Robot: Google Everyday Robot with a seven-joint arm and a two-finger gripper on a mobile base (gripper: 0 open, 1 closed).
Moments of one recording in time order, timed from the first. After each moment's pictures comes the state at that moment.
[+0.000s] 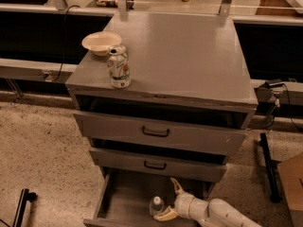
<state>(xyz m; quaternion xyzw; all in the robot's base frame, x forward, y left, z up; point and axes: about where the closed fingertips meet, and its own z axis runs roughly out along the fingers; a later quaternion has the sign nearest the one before) 0.488 -0.067 0.293 -0.44 0.70 0.24 0.50</state>
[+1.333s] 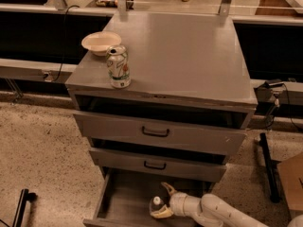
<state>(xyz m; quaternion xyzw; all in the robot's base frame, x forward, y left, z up) 0.499 -0.046 0.237 -0.48 0.69 0.26 0.46</state>
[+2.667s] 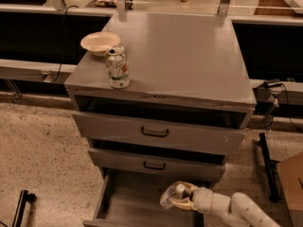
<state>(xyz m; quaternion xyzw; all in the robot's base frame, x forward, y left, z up) 0.484 -0.112 0.341 -0.43 0.62 0.36 0.55</state>
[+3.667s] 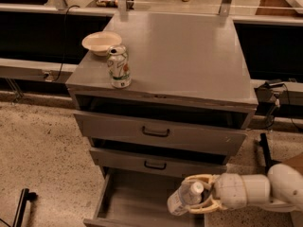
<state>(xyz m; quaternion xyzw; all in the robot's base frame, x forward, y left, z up) 0.374 -0.121 0.613 -0.57 0.52 0.40 0.50</state>
